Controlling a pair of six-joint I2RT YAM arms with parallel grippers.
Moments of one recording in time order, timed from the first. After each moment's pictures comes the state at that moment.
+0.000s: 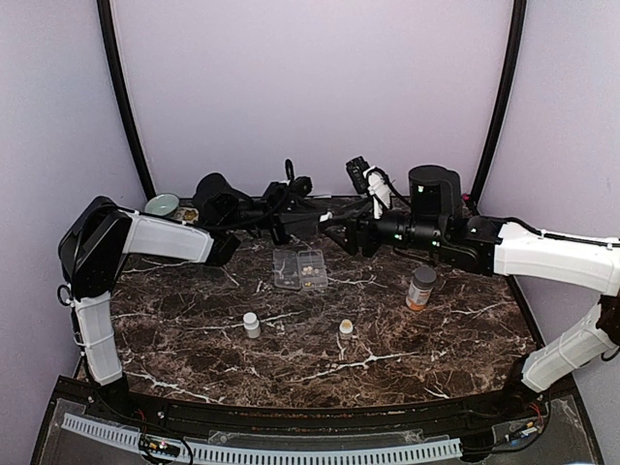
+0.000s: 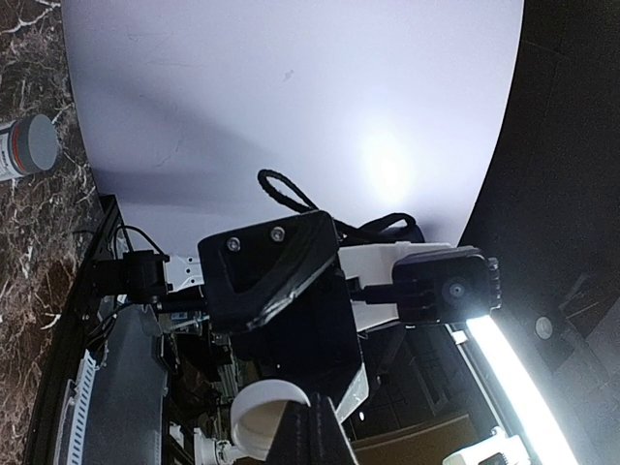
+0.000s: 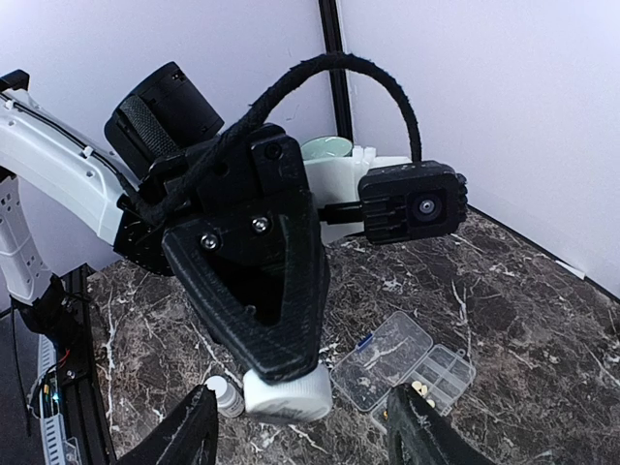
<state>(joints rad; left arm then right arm) -0.64 1.94 1.21 1.19 1.11 -1.97 0.89 1.37 1.06 0.07 -0.18 0.11</state>
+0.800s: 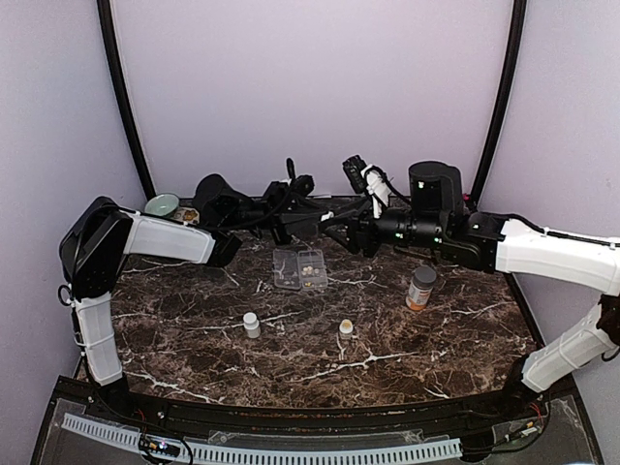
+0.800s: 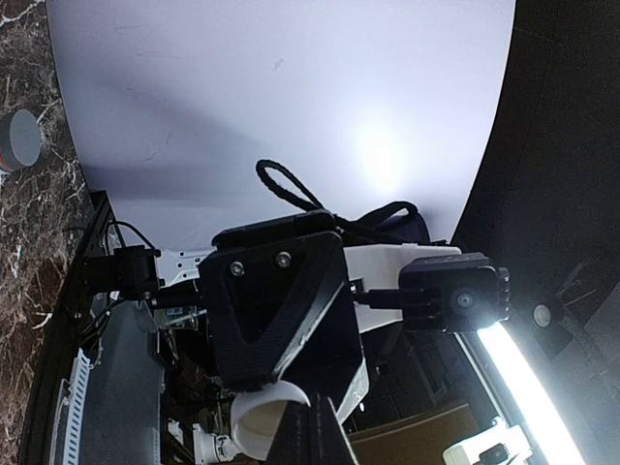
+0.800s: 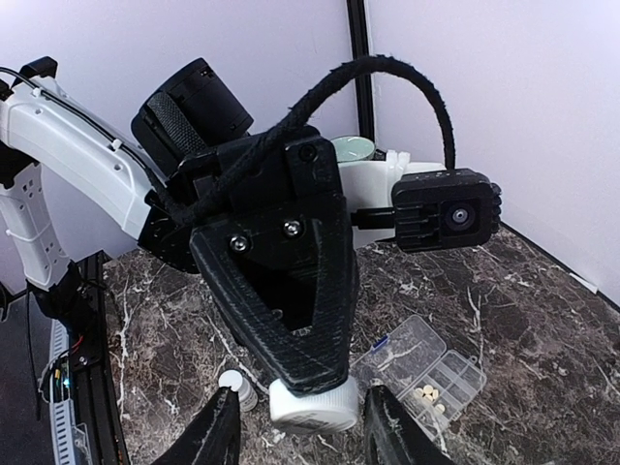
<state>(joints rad) -0.66 1.94 1.21 1.24 1.11 -1.99 0.90 1.36 1.08 0.04 -0.23 0.08</state>
